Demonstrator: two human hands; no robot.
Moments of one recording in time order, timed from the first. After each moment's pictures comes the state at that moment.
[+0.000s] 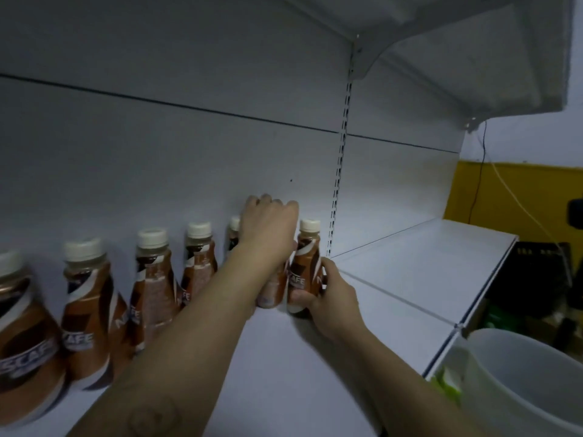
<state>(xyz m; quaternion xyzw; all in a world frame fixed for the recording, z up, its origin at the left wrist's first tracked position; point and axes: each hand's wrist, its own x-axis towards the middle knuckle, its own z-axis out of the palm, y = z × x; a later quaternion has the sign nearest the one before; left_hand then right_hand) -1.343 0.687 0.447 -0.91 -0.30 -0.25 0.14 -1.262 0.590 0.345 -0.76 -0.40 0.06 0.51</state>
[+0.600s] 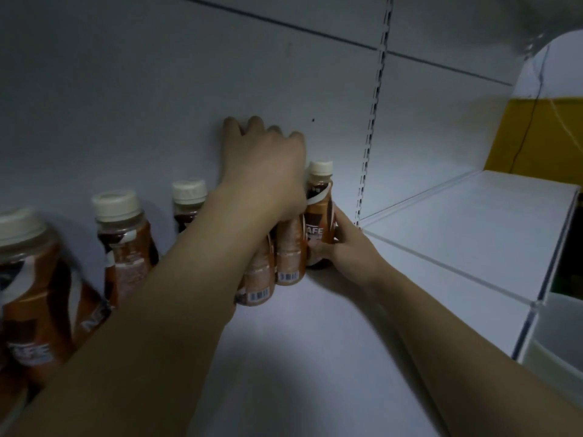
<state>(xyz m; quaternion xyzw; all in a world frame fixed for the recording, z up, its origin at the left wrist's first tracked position) -1.345 0.719 0.455 -0.88 -0.33 -0.24 0.24 -1.216 0.650 0.337 -0.67 -0.47 0.19 0.54</state>
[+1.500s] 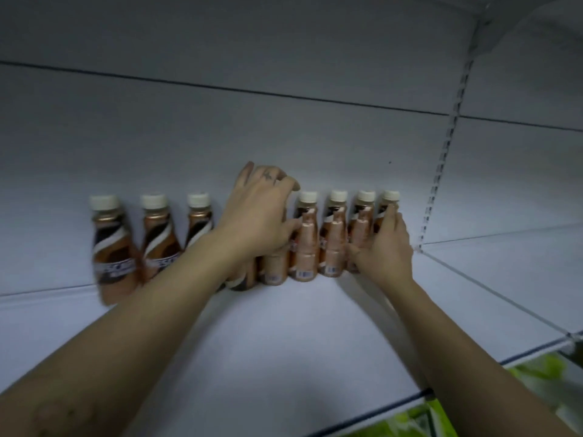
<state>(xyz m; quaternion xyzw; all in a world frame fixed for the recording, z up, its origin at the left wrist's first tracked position) -1.520 0.666 0.443 -0.86 -0.35 -0.32 0.16 -1.309 0.615 0.372 -0.77 -0.47 -0.08 0.42</state>
